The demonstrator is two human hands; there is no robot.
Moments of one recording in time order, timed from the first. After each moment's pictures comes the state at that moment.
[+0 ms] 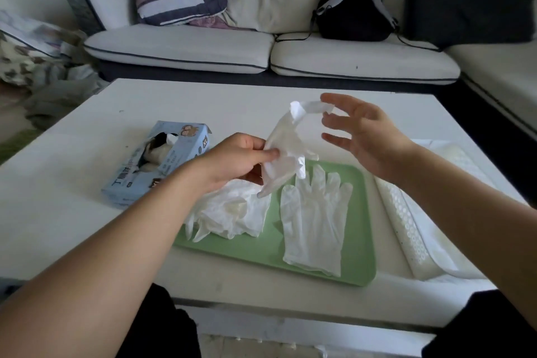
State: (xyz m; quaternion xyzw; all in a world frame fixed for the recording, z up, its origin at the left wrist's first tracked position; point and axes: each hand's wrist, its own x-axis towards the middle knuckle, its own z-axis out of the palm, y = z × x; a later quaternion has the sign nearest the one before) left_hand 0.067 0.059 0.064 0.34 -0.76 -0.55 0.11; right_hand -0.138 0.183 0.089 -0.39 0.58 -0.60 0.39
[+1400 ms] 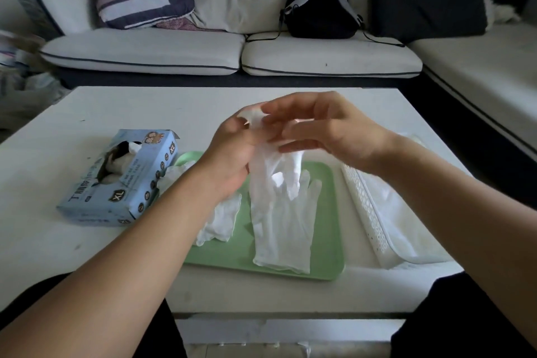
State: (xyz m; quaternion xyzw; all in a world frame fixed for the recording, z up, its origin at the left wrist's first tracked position) left_hand 0.009 0.115 0.092 0.23 -0.55 -0.75 0.31; right_hand -0.132 0.218 0.128 -0.53 0.55 -0.50 0.41
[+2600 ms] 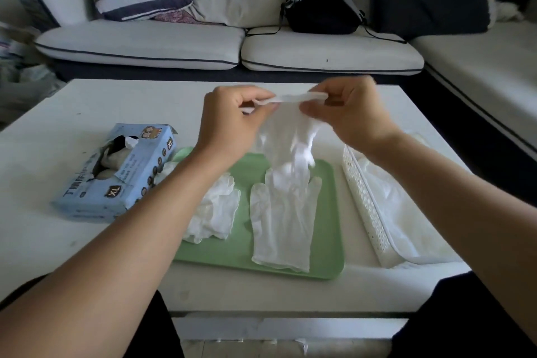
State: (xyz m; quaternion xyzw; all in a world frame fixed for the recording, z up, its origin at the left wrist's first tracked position) left_hand 0.000 0.080 0.086 0.26 -0.80 -0.32 0.44; right_hand -0.165 0.201 0.105 -0.50 0.68 -0.52 0.12
